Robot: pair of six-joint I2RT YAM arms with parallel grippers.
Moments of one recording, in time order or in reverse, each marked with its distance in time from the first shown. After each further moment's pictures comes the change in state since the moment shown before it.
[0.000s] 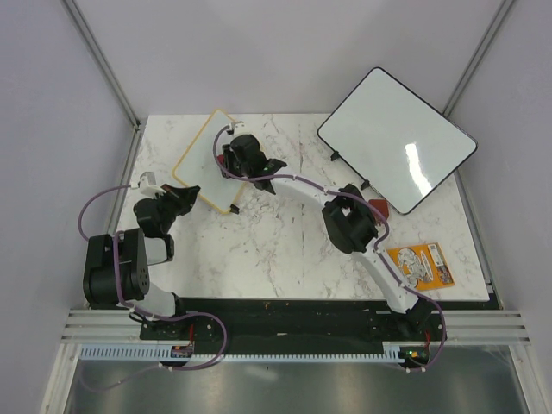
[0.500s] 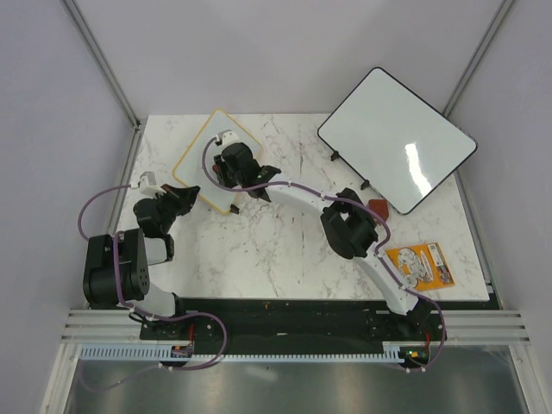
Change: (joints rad) left arm -0.002 -0.003 0.000 -0.001 0.001 0.008; right arm 0.047 -0.048 -0.068 -0.022 0.034 -0.118
